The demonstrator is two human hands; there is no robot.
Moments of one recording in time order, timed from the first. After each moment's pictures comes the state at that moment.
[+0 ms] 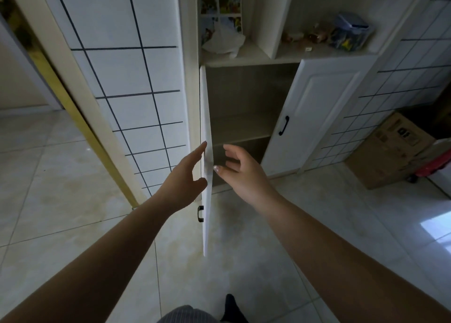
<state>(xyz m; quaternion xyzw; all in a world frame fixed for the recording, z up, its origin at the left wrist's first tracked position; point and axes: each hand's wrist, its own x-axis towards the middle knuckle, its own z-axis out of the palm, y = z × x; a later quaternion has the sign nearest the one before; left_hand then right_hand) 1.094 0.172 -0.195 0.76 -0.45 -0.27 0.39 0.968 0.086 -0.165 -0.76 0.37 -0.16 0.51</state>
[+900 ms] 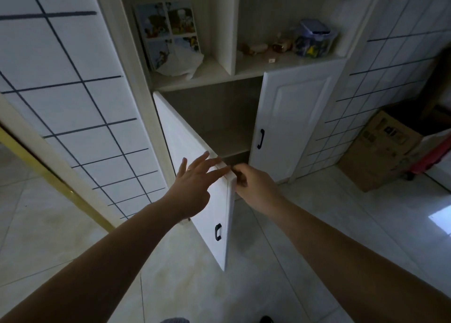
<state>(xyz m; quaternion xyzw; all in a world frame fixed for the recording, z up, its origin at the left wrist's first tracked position) 1.038 0.021 -0.188 0.75 -0.65 -0.05 0.08 0.892 -0.065 -0.182 -0.84 0.38 -0.10 0.36</state>
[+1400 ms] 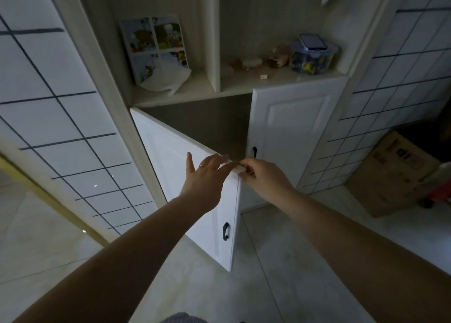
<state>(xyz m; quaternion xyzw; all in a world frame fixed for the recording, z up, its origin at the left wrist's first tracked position) 0.976 -0.109 -0.179 0.80 -0.60 0.03 0.04 0.859 -0.215 -0.180 -0.89 0.35 -0.10 0.26</state>
